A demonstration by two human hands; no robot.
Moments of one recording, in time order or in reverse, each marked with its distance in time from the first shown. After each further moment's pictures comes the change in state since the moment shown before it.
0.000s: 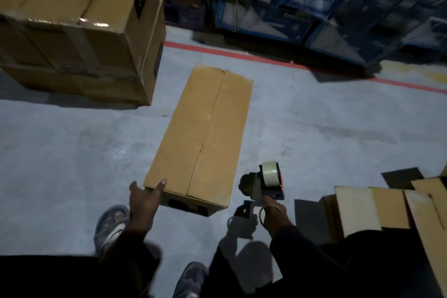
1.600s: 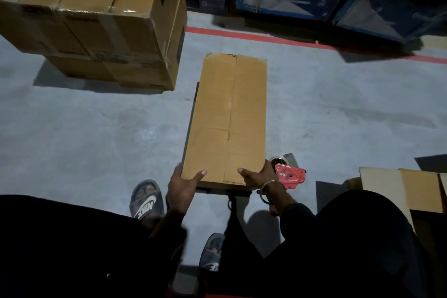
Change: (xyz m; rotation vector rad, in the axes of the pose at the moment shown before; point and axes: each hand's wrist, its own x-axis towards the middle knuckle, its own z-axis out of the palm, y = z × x) left_hand -0.051 -0.025 0.007 0.115 0.019 0.292; right_hand 0.038 -0.004 0.081 -0.327 -0.199 -0.256
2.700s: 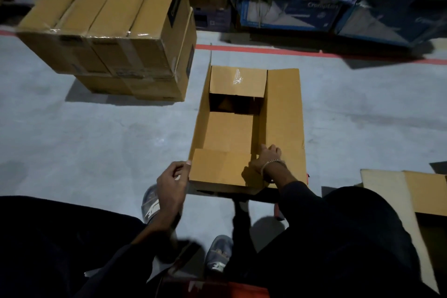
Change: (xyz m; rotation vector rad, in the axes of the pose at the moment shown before) left_hand -0.055 0.049 -0.057 -0.121 0.177 0.271; right_hand -0.055 -0.100 -0.051 -0.752 0.016 -0.180
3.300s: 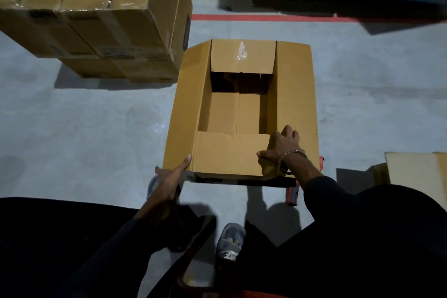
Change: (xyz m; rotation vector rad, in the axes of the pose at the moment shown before) left_hand 0.080 -0.086 0.010 0.060 -0.140 -0.741; right_hand 0.032 0.017 0.019 -0.028 0.012 0.014
